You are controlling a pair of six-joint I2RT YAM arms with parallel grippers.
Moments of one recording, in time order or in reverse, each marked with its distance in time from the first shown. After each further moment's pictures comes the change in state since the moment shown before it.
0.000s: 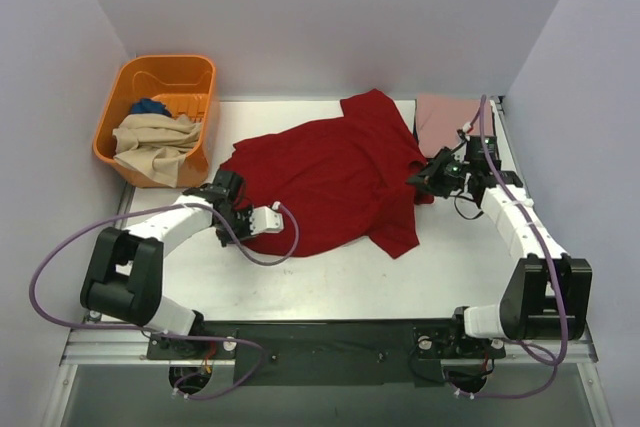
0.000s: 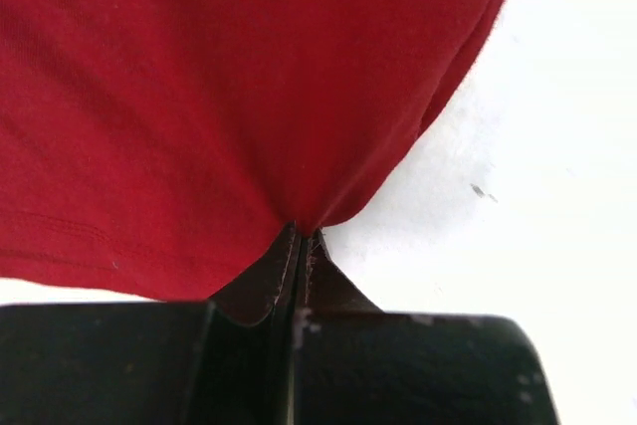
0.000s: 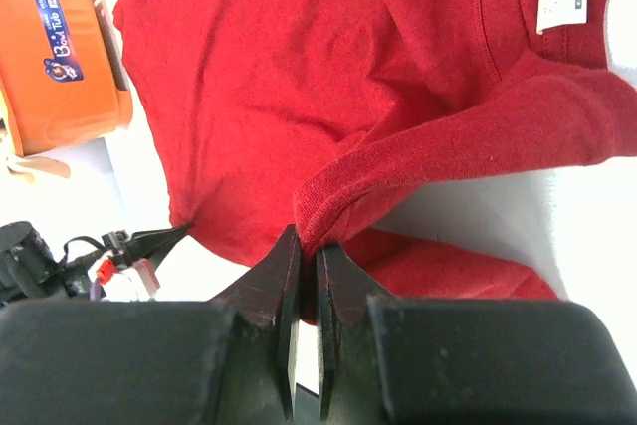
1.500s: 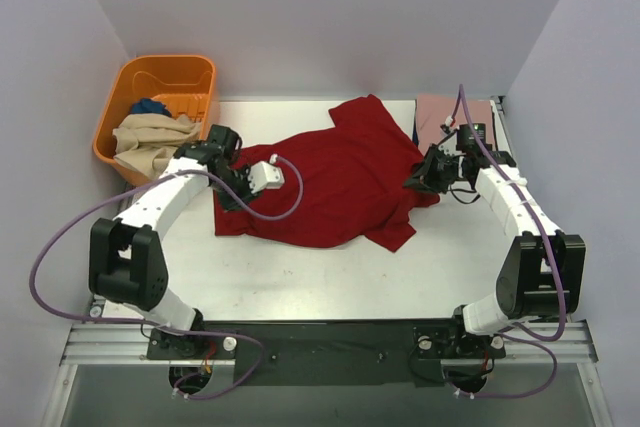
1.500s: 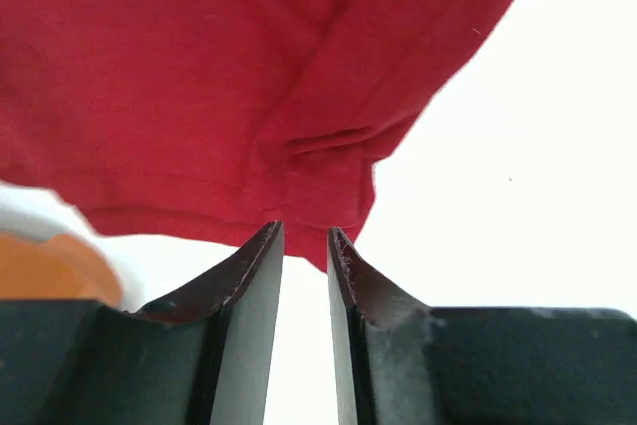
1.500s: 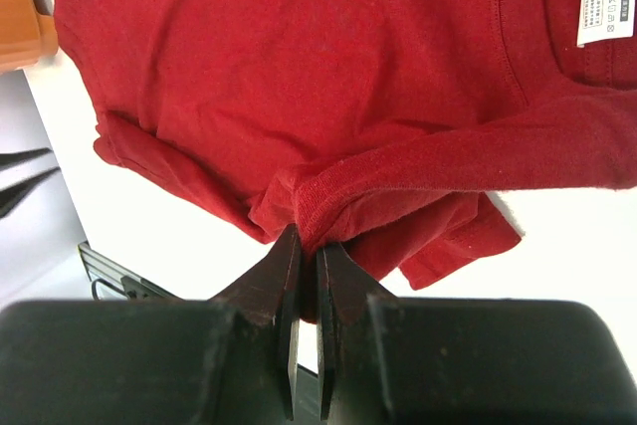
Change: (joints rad) left arm 0.059 0.097 0.481 -0.324 0.043 -0.139; right arm 0.037 0.118 0.165 -0.218 0.000 -0.207
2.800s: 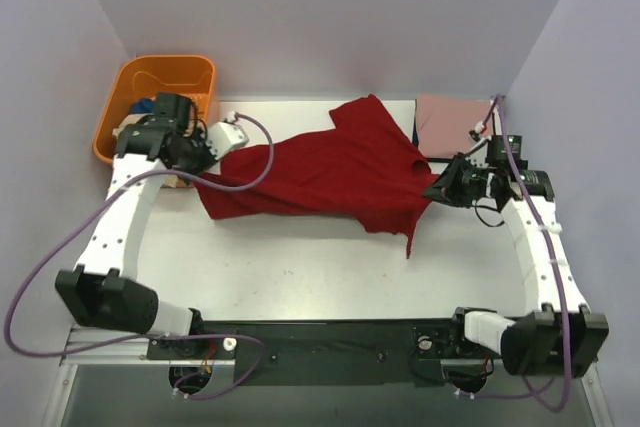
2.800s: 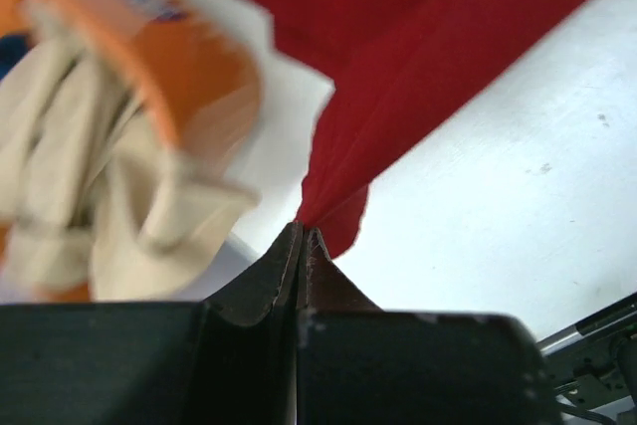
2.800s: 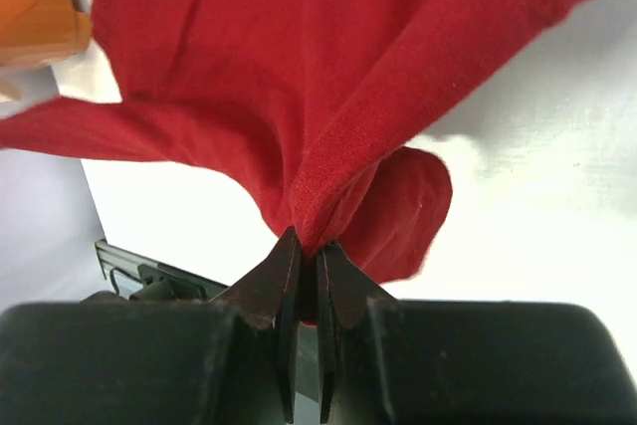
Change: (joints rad) left arm 0.094 -0.102 0.243 -0.232 -0.163 -0.059; right arm -0.066 -0.254 -0.007 -0.221 0.010 -0.009
